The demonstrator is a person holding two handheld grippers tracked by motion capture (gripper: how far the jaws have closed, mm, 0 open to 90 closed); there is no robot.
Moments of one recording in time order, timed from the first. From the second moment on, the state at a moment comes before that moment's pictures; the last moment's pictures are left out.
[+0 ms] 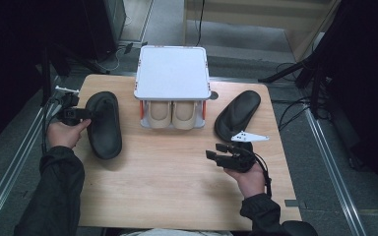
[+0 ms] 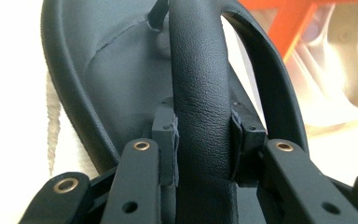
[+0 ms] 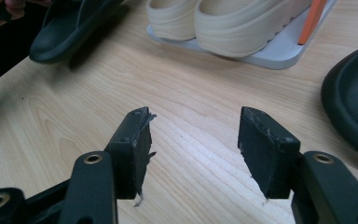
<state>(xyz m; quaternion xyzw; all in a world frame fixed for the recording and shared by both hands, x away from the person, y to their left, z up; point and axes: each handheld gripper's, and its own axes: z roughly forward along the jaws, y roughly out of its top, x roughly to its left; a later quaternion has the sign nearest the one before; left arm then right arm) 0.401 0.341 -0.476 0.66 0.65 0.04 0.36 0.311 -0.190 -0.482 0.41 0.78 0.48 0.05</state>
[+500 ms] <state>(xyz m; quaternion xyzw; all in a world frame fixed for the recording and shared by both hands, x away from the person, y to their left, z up) 0.376 0.329 -0.471 0.67 0.64 0.03 0.38 0.320 -0.204 -0.476 0.39 0.78 0.48 0.07</state>
